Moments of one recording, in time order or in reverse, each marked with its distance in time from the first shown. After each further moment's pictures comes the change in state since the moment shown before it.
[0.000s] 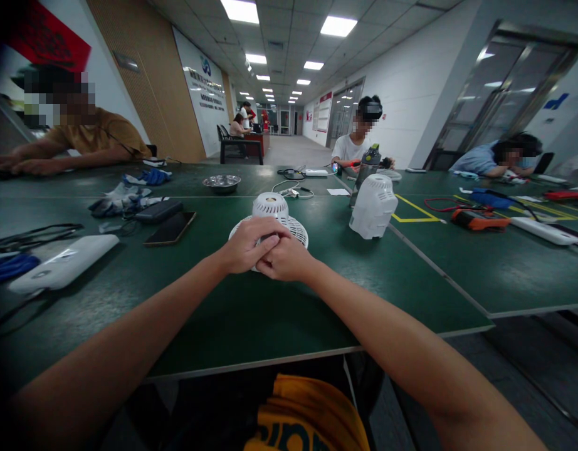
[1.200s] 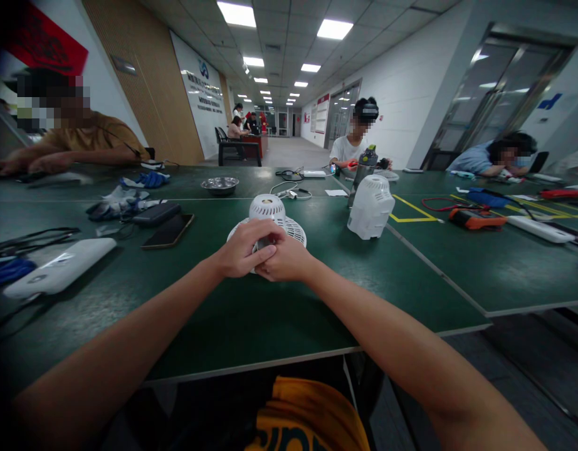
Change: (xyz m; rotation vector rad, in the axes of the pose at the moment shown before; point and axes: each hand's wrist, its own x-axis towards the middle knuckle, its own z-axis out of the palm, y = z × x) left_hand -0.002 0.002 -0.002 0.009 -0.029 0.048; right_hand -0.002 0.007 0.000 -0.154 -0.040 -0.222
